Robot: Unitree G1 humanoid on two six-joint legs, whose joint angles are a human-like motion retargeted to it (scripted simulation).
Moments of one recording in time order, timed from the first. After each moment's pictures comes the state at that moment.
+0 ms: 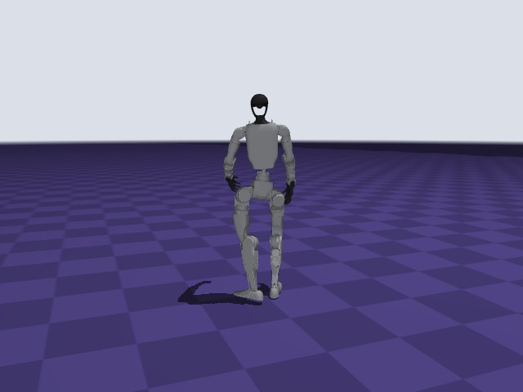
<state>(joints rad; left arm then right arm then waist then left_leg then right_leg) 0.04 0.40 -0.21 0.55 -0.16 -0.08 -0.23 -0.17 -0.18 0.28 1.24 0.06 -0.03 0.21 -0.19 -0.17 -0.09 0.20 -0.04 0.89 0.01 -0.22 0.02 -0.25 -0.26 -0.32 0.61 -0.59 -0.04</state>
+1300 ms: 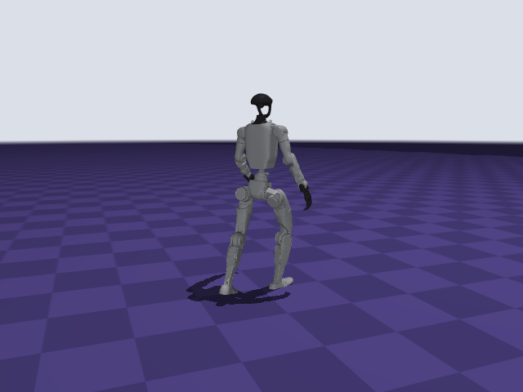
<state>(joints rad) -0.10 0.39 -0.09 0.89 -0.21 -0.08 -0.16 -0.05 -0.32 0.12 1.21 0.02 -0.01 0.11 -0.09 -0.08 -0.16 0.23 -0.11 0.22 0.20 -0.32 0.02 -0.53 -0.13 -0.26 0.50 -0.34 0.00</state>
